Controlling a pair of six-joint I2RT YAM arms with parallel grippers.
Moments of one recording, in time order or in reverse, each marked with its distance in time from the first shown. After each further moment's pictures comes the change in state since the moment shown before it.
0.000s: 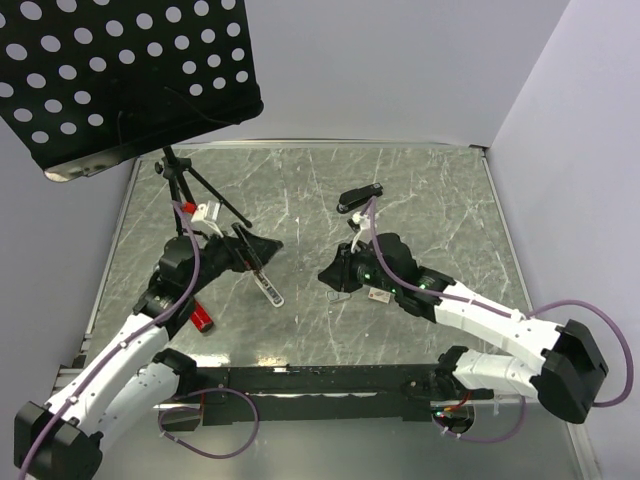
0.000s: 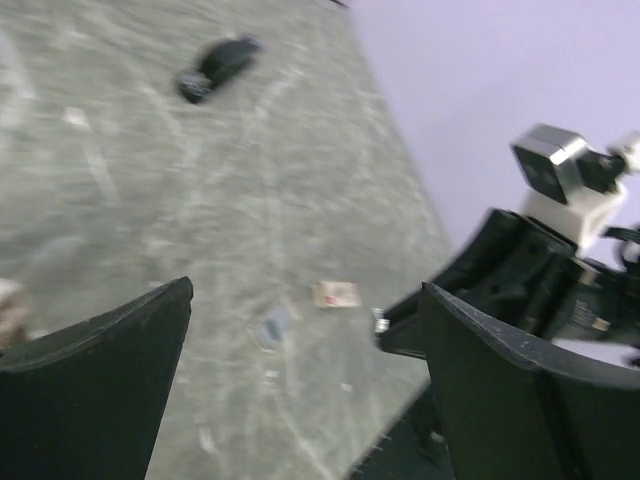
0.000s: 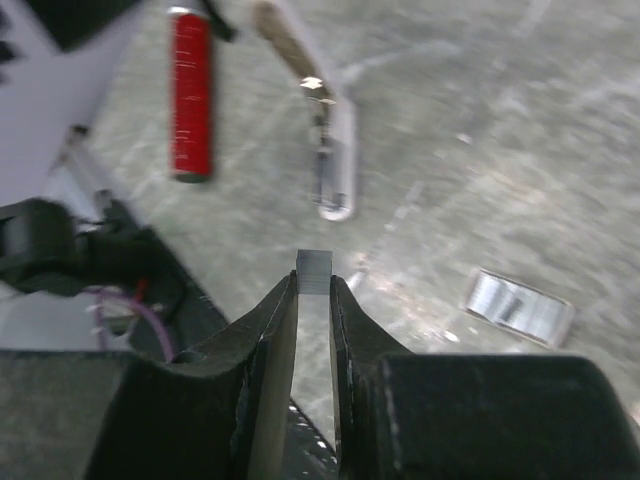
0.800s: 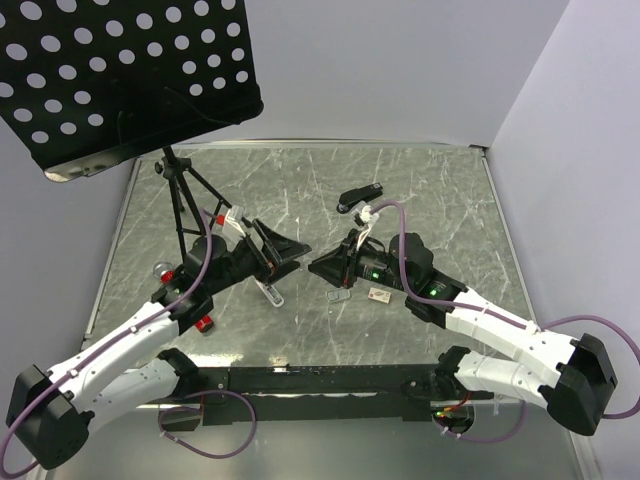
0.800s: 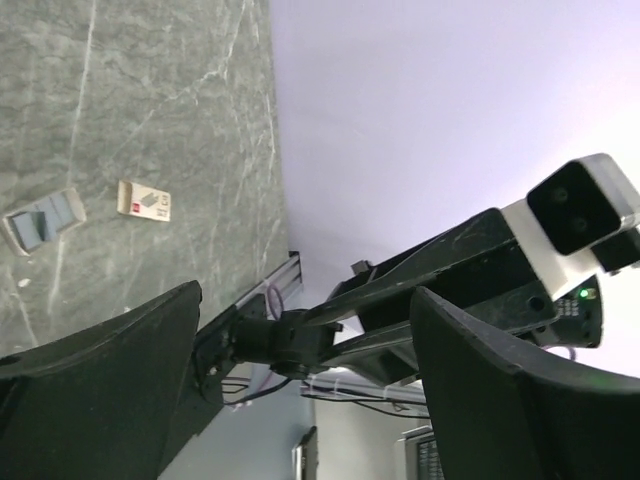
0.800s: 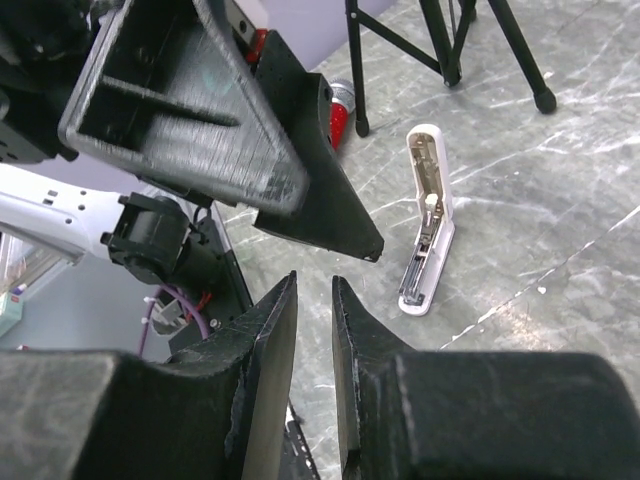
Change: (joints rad) left arm -0.228 0.124 0.056 0.037 0.017 -0.595; right arm 0.000 -0.100 -0.021 0.272 -0.196 -0.134
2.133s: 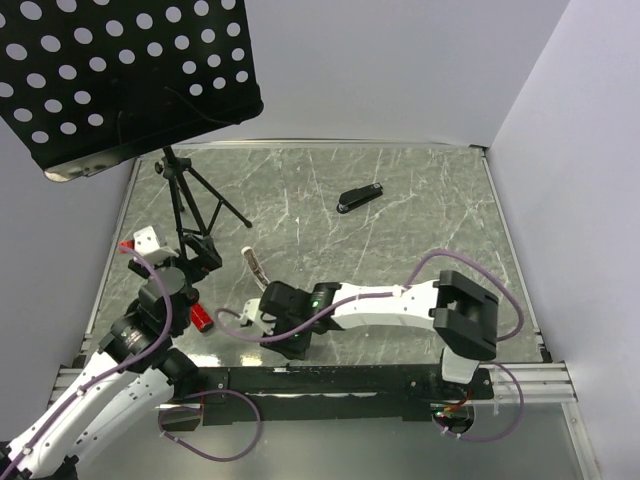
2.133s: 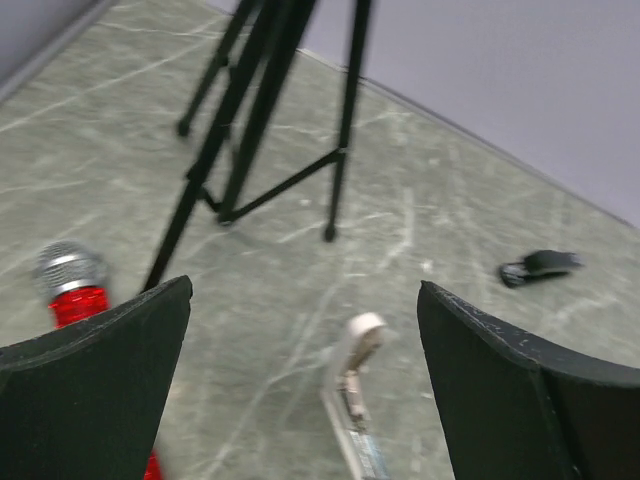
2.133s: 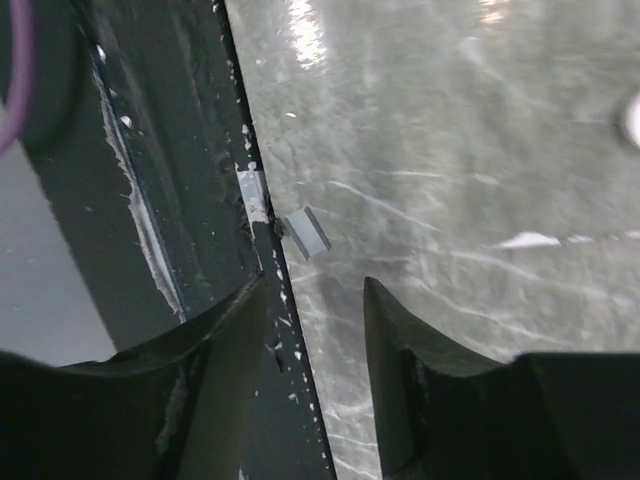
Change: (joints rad) left arm 0.000 -0.426 0.030 -0.482 -1.065 0.720; right arm 0.444 0.709 0.480 -0.753 0.129 -0.481
